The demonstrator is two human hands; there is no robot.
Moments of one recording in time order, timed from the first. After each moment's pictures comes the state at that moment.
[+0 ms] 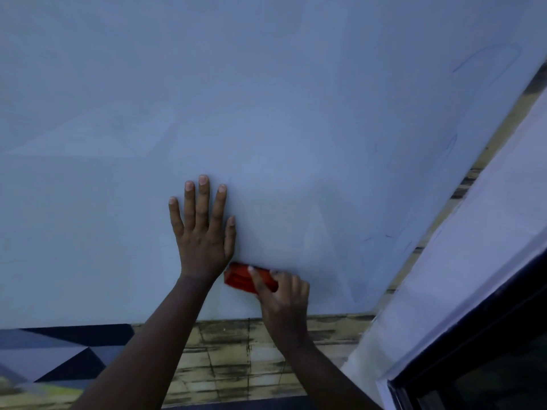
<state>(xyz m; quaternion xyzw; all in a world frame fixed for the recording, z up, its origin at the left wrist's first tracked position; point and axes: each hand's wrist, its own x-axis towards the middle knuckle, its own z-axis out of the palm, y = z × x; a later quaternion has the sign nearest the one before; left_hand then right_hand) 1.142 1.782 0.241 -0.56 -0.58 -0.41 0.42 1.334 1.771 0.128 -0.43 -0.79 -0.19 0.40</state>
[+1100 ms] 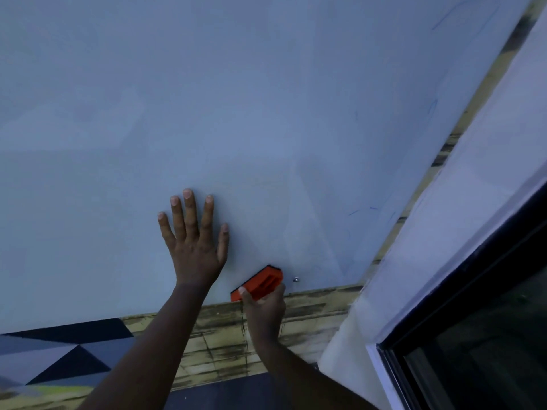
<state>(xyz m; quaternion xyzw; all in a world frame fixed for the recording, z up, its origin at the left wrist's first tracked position) 1.155 1.773 0.189 -0.57 -0.61 -0.41 0.36 1.294 1.742 0.074 -0.64 -0.43 0.44 0.46</state>
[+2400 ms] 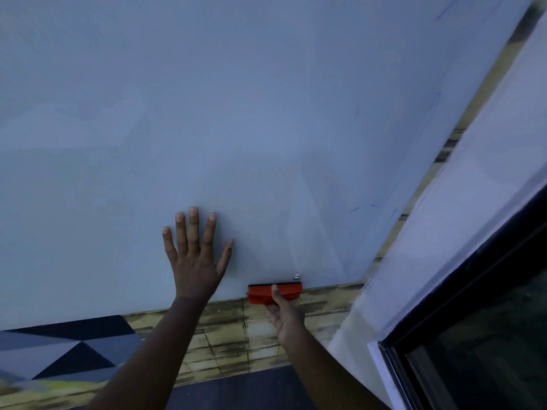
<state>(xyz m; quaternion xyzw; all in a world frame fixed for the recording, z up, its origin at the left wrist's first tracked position) 1.149 1.761 0.147 -0.59 -0.62 -0.38 0.36 1.349 1.755 0.080 -0.48 -0.02 0.73 0.48</state>
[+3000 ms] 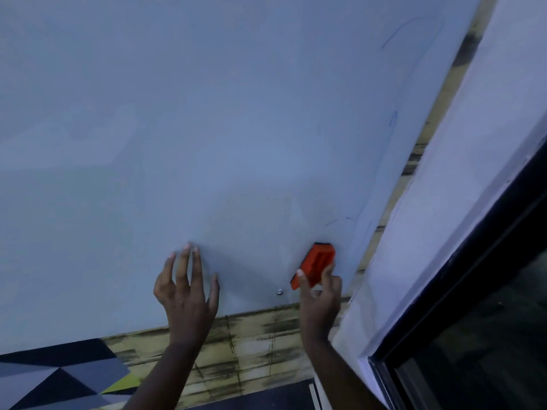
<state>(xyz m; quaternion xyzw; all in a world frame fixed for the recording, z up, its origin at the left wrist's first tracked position) 1.193 1.737 0.130 -0.58 -0.64 -0.39 0.32 1.430 1.792 0.107 -0.63 -0.50 0.17 0.56</state>
